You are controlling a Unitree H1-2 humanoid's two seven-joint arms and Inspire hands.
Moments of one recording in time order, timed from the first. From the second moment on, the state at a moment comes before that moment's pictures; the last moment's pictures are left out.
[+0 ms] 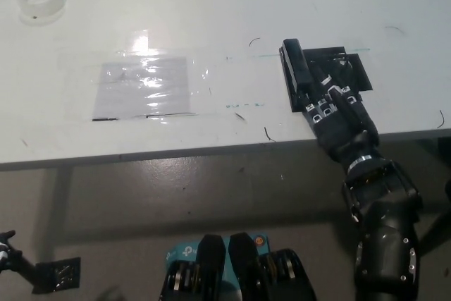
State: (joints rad) left_arm 0.06 0.33 0.34 0.13 -0.23 0.06 -0.09; right_arm -0.57 0.24 -0.37 0.08 0.86 0.47 -0.39
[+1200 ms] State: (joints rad) left_arm 0.07 0.31 0.35 0.13 -0.25 0.05 -0.09; right_arm -0.64 0.24 -0.46 0.26 0.87 0.44 -0.44
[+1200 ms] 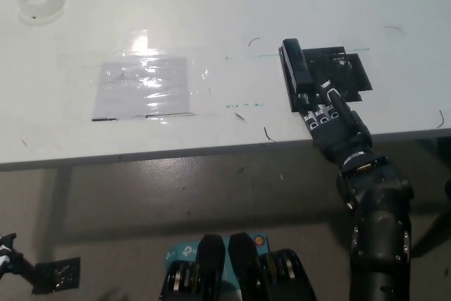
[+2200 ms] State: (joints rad) left_arm 0.12 0.29 0.34 0.13 -0.25 0.04 -0.09; right_arm -0.81 0.19 -0.48 0.45 0.83 0.41 -0.47
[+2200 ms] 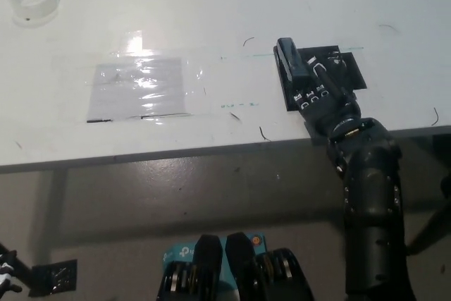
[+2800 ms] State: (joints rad) left_arm 0.13 0.29 0.34 0.14 -0.26 0.04 -0.09; right_arm -1.01 0.16 -0.48 0.53 0.79 0.41 -0.53
